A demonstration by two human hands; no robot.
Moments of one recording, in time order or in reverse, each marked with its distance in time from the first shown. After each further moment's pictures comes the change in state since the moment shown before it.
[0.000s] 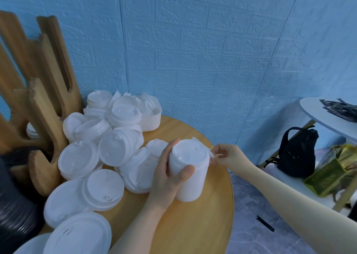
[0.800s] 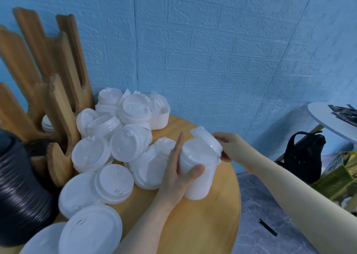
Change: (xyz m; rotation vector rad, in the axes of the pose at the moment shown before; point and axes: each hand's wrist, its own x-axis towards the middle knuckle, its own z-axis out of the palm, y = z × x) left_hand 0.000 -0.003 -0.002 -0.041 -0.058 -0.039; right_hand -0.016 -0.081 0.015 -0.067 -0.078 0.026
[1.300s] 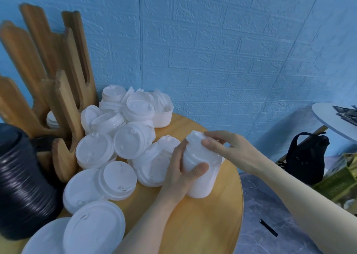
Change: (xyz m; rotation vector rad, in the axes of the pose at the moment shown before) left_hand 0.001 -0.007 -0.002 0.036 0.010 -0.037; right_hand -0.024 -0.017 0.003 -0.305 -0.019 -0.153
